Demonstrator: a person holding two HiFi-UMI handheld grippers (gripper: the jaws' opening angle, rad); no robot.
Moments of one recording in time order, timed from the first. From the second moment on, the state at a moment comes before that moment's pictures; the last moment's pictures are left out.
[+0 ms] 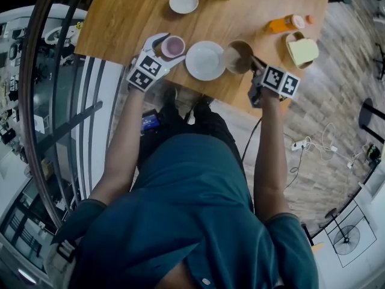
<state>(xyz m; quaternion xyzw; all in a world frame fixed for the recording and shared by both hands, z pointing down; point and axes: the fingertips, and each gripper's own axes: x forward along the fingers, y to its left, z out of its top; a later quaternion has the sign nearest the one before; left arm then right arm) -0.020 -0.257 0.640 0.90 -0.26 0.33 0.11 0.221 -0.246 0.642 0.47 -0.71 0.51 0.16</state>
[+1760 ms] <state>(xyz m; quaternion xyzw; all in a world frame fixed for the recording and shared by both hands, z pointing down) -0.033 -0.259 0.615 0.92 -0.25 0.27 0.11 0.325 -0.226 0.703 0.59 -0.60 0.52 0.16</state>
